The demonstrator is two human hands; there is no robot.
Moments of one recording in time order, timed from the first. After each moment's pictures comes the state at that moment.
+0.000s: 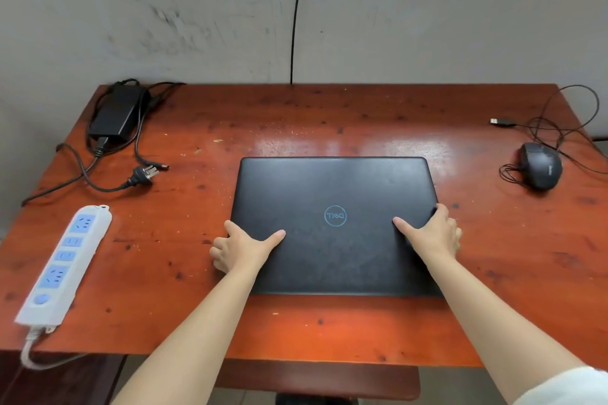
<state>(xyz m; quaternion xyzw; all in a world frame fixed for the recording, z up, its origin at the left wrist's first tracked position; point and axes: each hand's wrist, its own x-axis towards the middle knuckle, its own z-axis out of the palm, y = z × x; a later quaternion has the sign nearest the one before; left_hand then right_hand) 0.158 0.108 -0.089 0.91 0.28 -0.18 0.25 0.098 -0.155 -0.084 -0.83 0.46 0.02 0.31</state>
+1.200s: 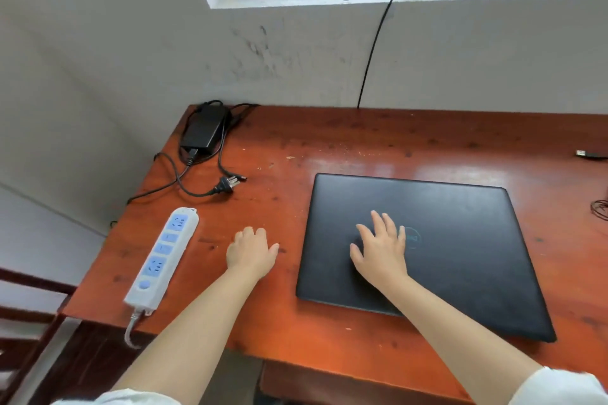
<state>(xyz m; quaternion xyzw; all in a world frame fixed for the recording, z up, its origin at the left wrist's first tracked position) 0.183 0.222 -0.064 0.98 0.02 -0.18 0.01 0.137 0.013 -0.082 -0.98 0.07 0.08 0.15</state>
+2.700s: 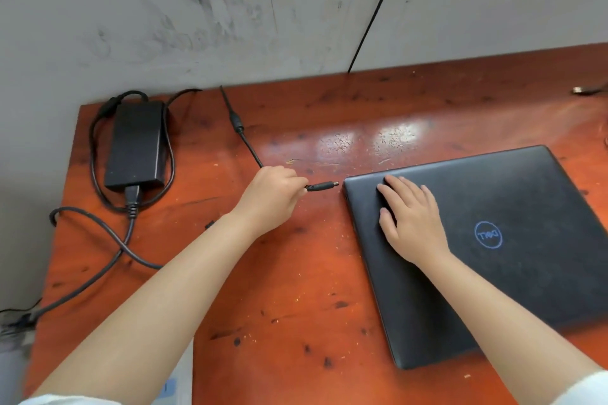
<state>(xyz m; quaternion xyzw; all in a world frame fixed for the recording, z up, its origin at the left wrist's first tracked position) 0.387 0.251 -0.080 0.84 -0.51 -0.05 0.17 0.240 0.068 -0.103 -0.97 0.19 -0.03 0.13</state>
